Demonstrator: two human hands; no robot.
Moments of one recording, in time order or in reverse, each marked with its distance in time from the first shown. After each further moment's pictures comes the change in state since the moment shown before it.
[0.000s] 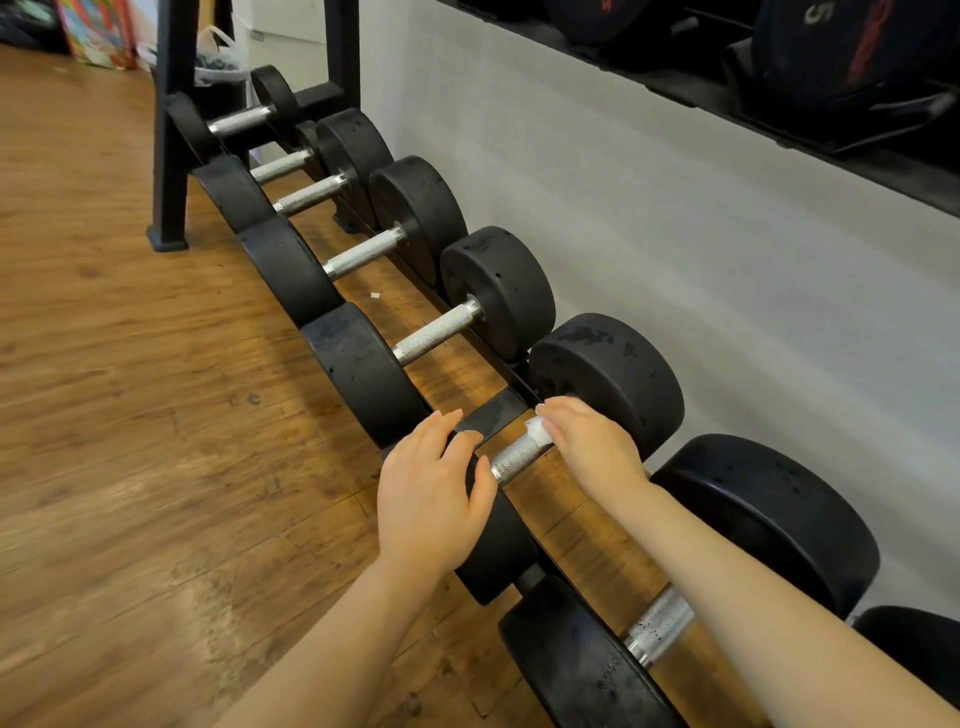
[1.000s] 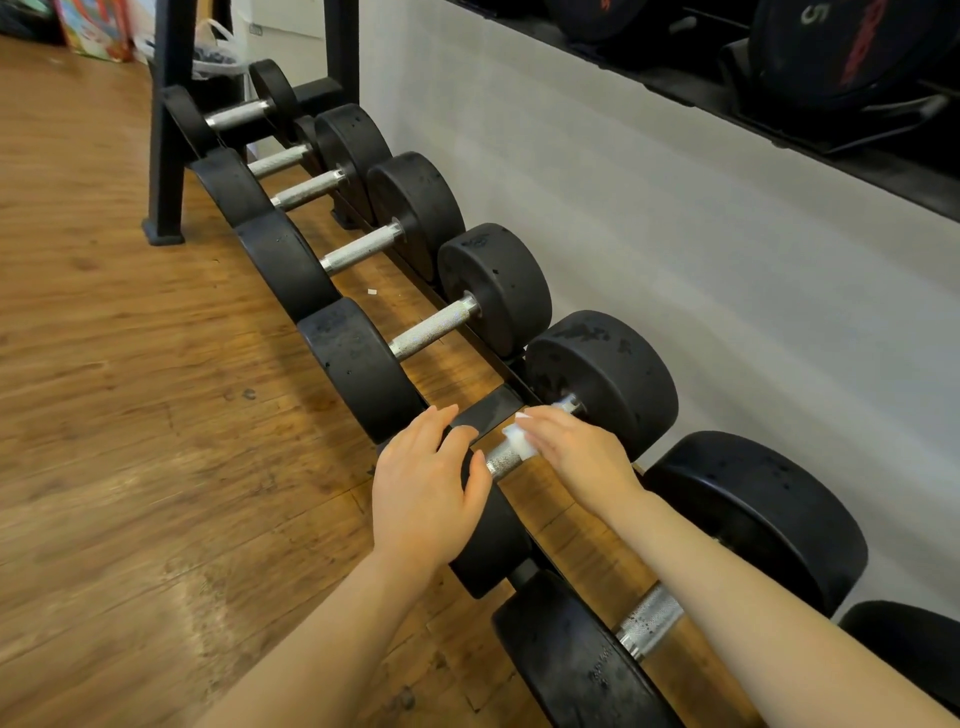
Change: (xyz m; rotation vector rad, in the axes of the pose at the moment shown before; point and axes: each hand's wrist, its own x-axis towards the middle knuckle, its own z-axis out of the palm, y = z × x) left_hand 0.000 -0.001 0.002 -0.012 -0.003 -0.009; right_hand -0.010 -0.003 0.003 0.042 -0.044 -0.103
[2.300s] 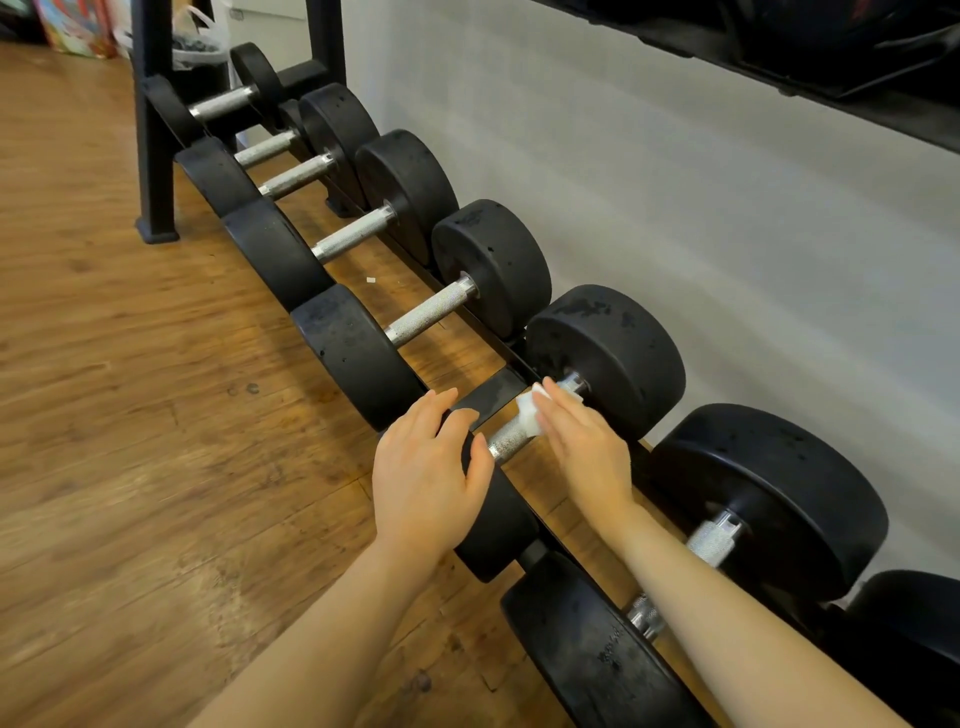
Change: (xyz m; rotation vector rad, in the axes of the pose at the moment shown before) left_hand 0.000 0.002 0.000 0.003 -0.012 -0.010; right_hand -0.014 0.005 0.044 -0.019 0.421 0.029
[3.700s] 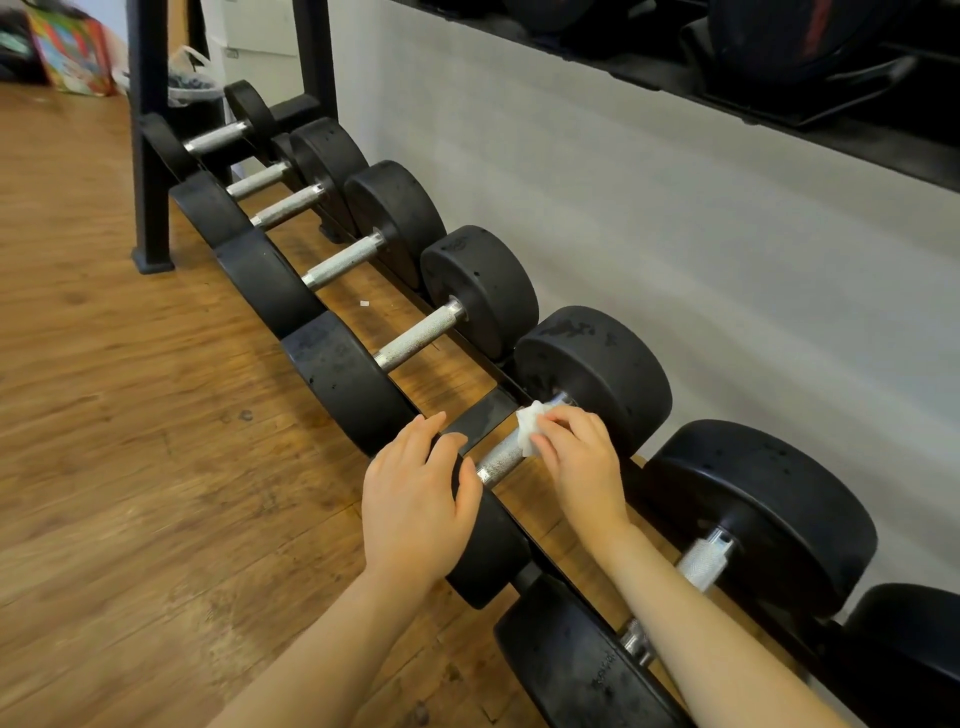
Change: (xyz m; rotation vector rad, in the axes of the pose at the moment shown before) left_hand -0.002 -0.002 0.002 0.025 -0.004 0.011; right_hand 0.004 -0.008 -0.010 0.049 0.173 0.027
